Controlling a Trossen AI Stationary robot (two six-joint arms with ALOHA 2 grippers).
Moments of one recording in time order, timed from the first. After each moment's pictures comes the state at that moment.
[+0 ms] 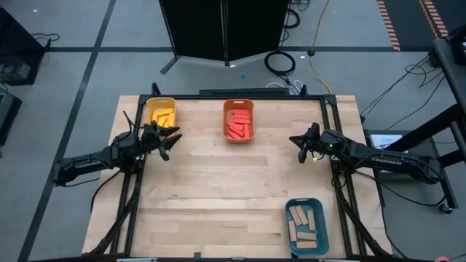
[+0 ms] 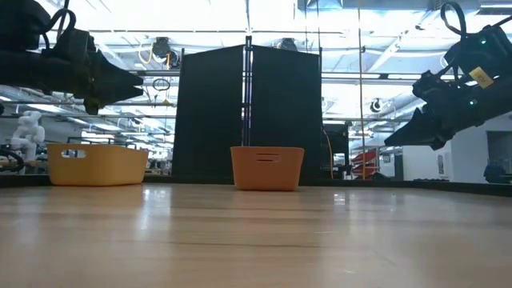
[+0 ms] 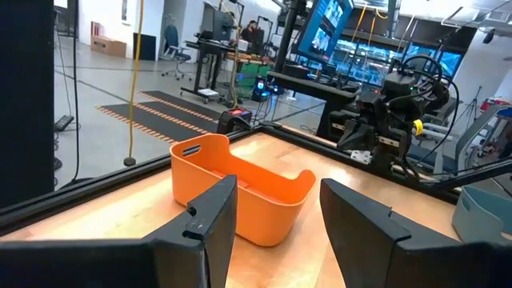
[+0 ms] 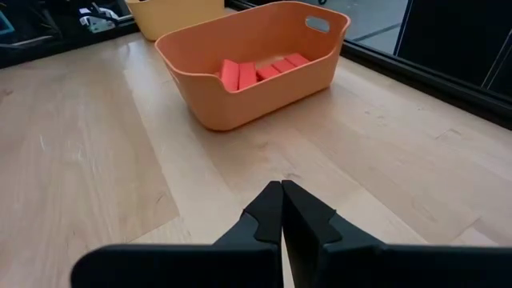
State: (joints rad) left arm 0.26 0.03 0.01 0.04 -0.15 -0.22; right arm -0.35 0.42 0.01 0.05 0.10 0.20
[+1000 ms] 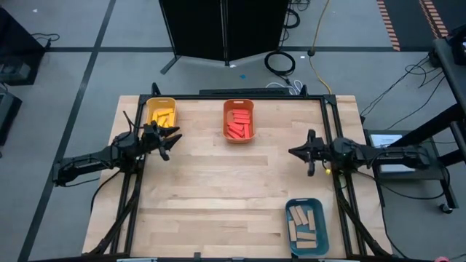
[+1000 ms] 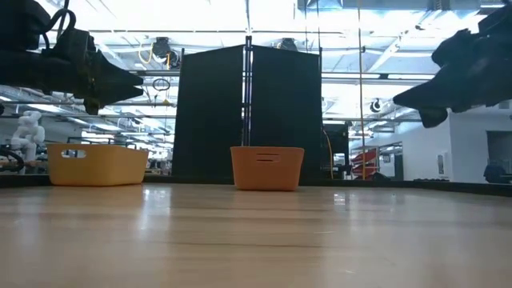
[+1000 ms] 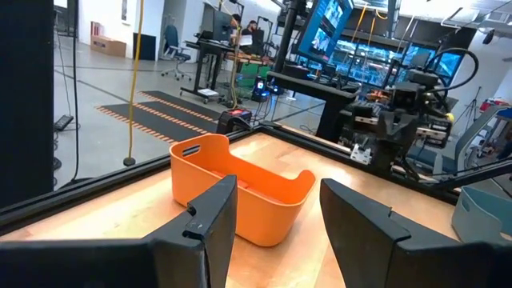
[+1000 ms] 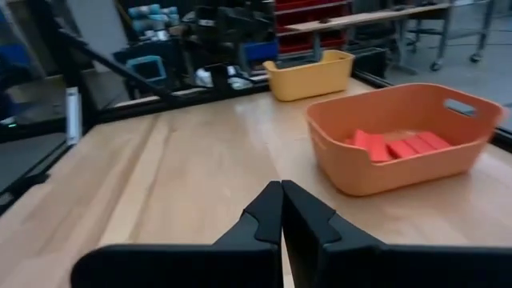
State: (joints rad) left arm 0.26 0.03 0.01 0.04 -0.15 -0.23; right arm -0.04 0.17 0.02 0.03 0.10 0.20
